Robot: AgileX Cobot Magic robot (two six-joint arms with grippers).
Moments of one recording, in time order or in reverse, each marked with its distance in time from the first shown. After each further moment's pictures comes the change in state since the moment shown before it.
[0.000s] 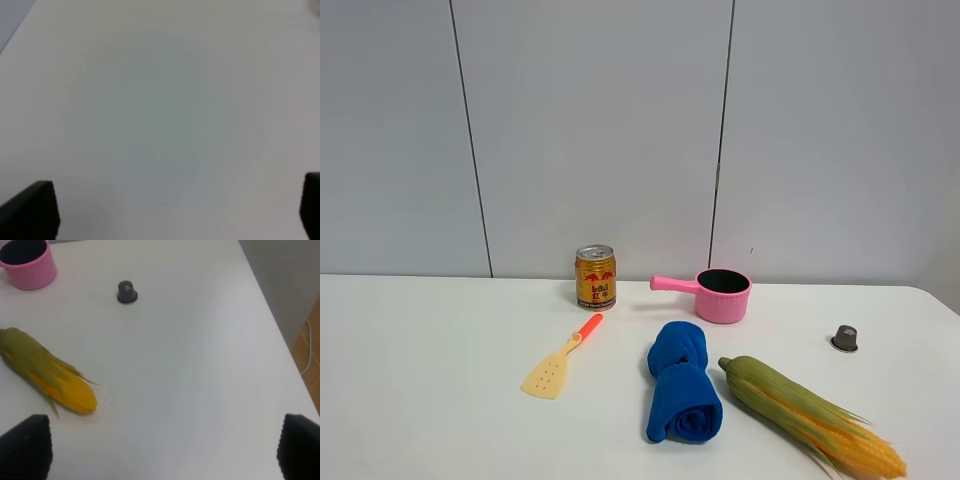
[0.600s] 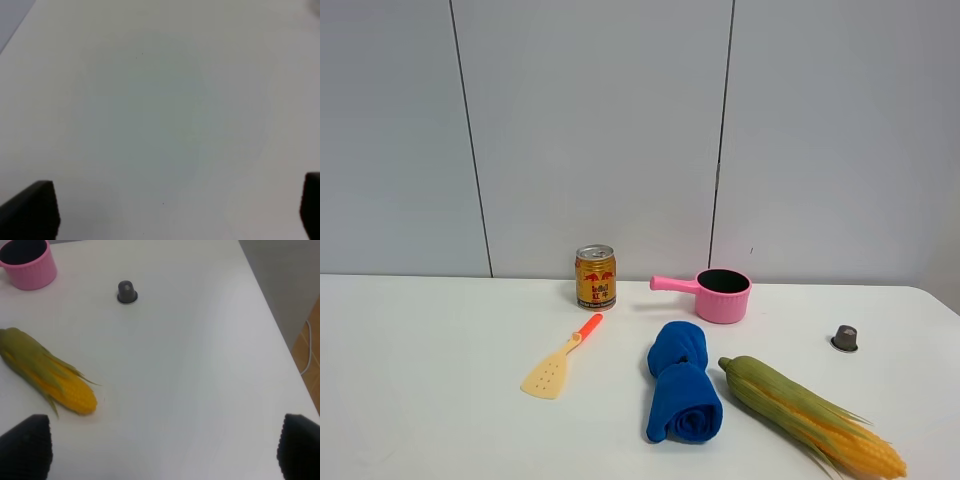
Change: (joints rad) left arm 0.000 0.000 0.000 0.000 0.000 0.000; right arm 0.000 0.000 0.000 0.000 0.000 0.000
